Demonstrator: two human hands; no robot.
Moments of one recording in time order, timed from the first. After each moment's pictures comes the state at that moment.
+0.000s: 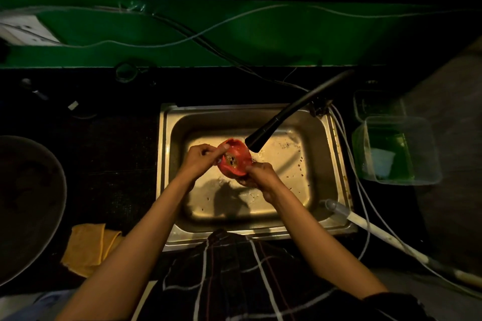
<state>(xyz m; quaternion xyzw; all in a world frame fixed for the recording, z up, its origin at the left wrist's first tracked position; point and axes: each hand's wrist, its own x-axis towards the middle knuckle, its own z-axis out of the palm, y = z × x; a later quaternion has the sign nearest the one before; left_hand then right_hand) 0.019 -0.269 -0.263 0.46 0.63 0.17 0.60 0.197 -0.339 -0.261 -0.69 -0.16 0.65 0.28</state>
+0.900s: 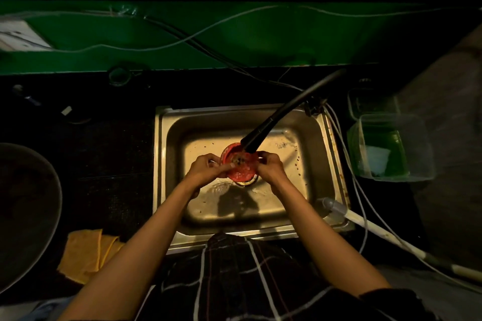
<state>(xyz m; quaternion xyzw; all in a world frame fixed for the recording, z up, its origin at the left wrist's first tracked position) 0.032 -0.287 -0.258 0.45 0.61 0.09 0.65 0.226 -0.328 -0.276 -0.77 -0.28 0.52 0.24</state>
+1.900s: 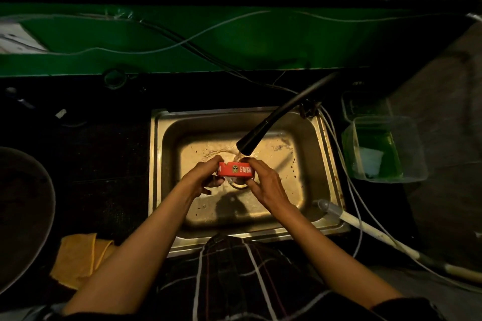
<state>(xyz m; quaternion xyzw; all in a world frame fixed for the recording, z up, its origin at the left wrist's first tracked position) 0.048 -0.280 -0.250 0.30 0.64 -0.01 0.70 0.229 -0.375 -0.266 -0.65 -0.62 0.34 0.27</state>
